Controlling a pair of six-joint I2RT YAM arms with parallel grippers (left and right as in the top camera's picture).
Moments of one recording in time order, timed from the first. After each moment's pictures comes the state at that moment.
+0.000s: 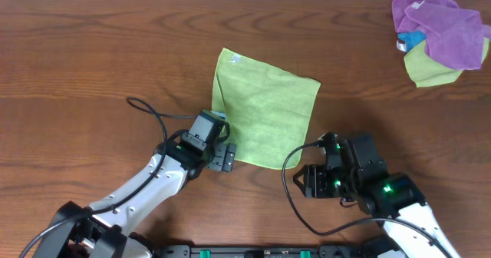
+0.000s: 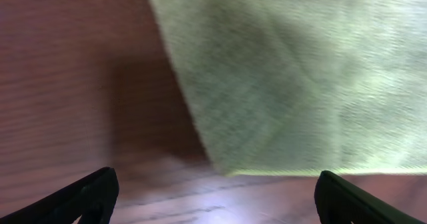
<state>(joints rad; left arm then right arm) -0.54 1.44 0.66 -0.36 -0.04 -0.28 0.38 0.95 0.60 -0.80 -0.36 0.43</state>
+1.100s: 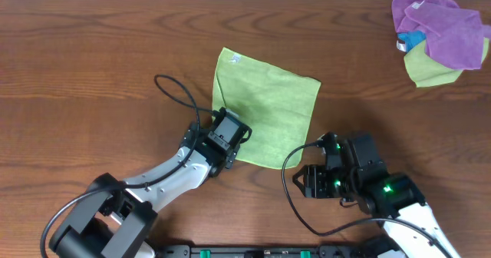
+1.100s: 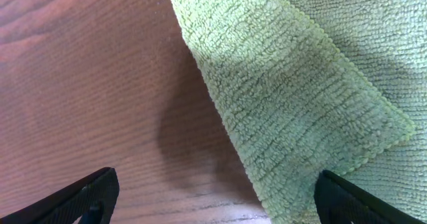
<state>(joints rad) -0.67 1.61 0.74 -0.34 -0.40 -0.14 0.38 0.95 0.60 -0.79 -0.37 0.43</state>
